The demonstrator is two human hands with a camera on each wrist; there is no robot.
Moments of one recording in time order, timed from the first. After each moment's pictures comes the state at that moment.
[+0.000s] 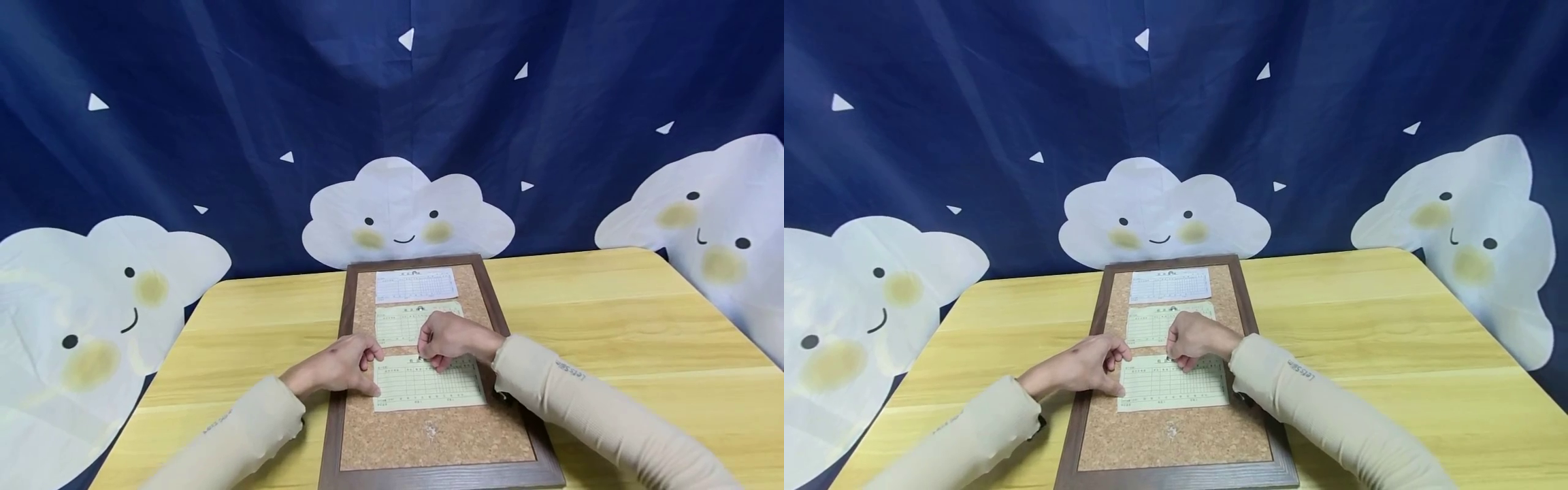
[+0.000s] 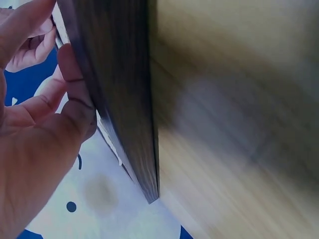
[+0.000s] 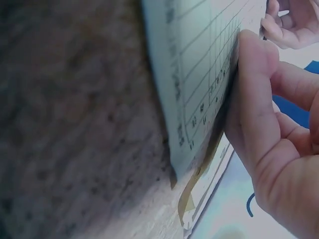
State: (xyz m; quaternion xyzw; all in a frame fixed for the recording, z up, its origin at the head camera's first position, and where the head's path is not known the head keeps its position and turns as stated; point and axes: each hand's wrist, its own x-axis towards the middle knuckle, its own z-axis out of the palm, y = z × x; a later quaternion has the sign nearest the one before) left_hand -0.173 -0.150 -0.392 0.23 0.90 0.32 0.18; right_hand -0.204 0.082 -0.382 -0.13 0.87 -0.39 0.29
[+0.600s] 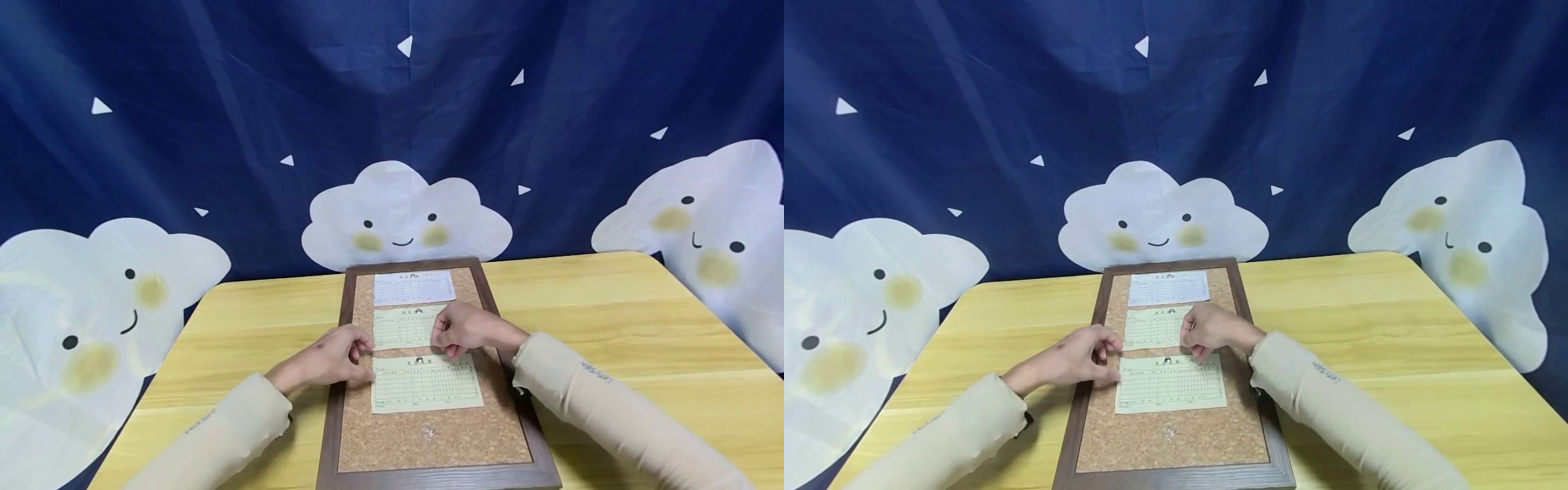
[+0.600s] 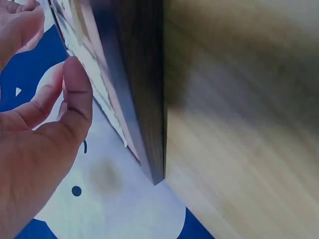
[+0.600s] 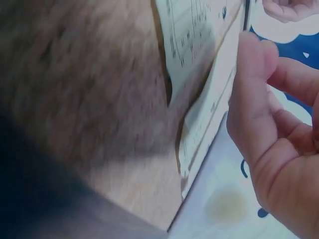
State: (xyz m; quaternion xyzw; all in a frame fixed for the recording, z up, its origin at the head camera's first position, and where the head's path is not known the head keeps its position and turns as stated) left_hand -0.175 -0.162 -0.381 0.25 0.90 0.33 0.13; right_hand -0.210 0.115 -0.369 -0.15 0.86 -0.40 0.27
